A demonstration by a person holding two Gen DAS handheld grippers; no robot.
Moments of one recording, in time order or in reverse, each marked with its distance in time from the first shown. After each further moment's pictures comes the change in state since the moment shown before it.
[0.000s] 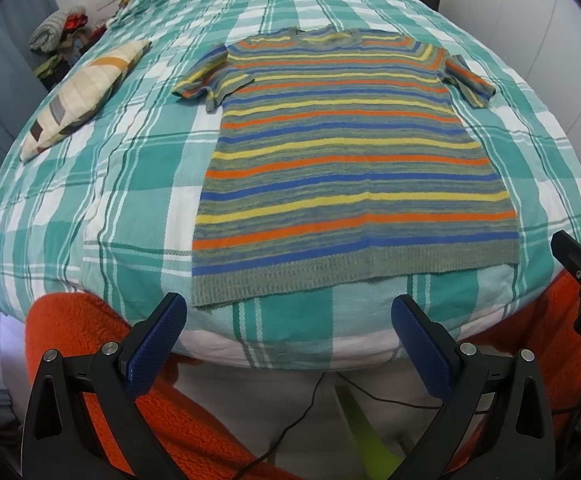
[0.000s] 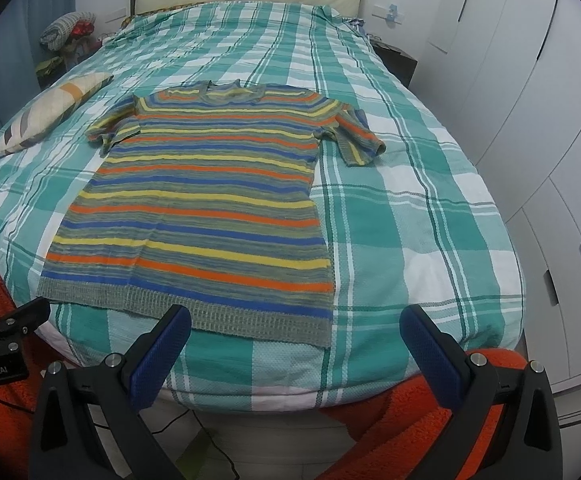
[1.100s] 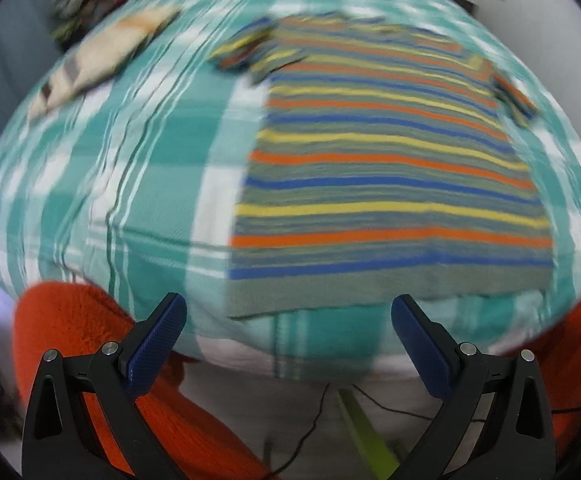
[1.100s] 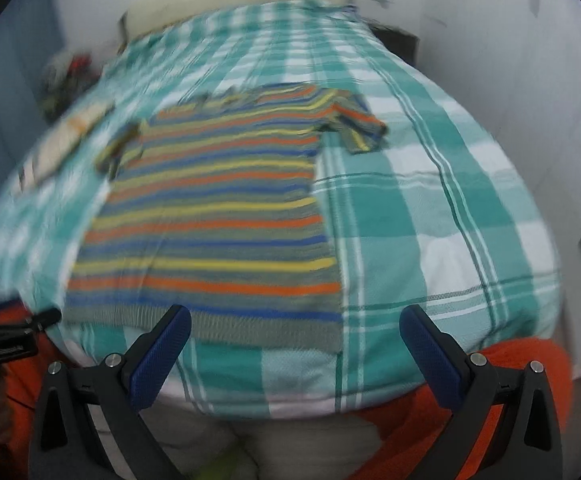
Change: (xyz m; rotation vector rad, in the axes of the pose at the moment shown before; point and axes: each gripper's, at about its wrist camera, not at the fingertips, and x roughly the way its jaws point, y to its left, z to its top) left arm 0.052 0.066 0.007 -0.151 0.068 -0.002; right arm 0.022 -0.053 -0.004 0.184 0.000 0.167
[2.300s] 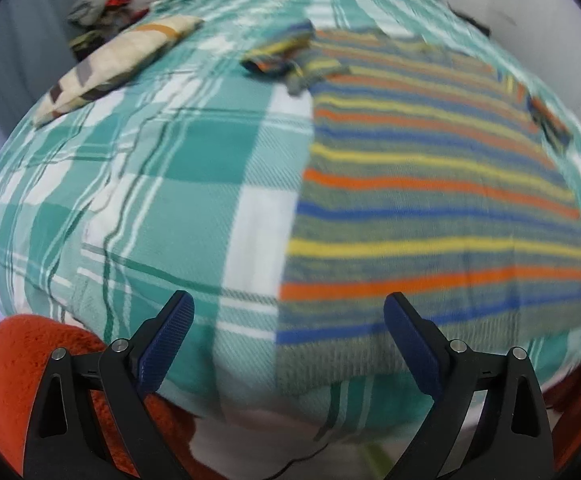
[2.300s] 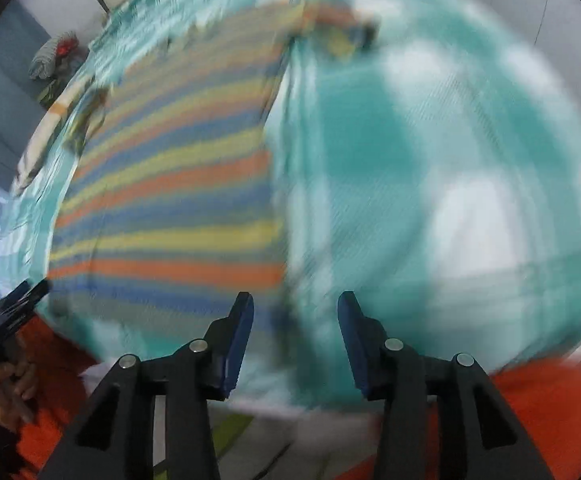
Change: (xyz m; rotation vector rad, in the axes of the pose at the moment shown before) left arm 0.035 0.015 -0.003 -0.016 -0.155 0.034; right arm 0.098 -0.046 0.032 -0.008 0.235 0.095
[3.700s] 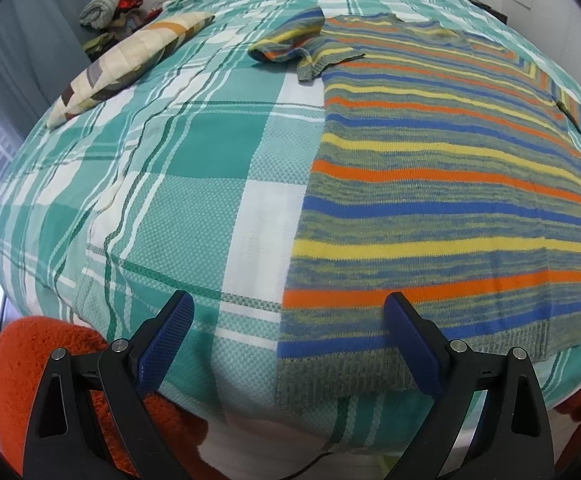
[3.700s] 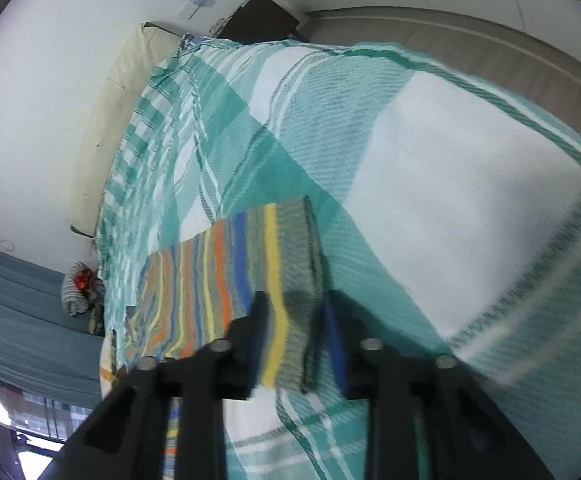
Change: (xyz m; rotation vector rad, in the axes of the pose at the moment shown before) left arm 0.024 -0.009 0.001 0.037 0.030 0.111; right arm 0.073 -0.257 0.167 0.679 -0.254 0.353
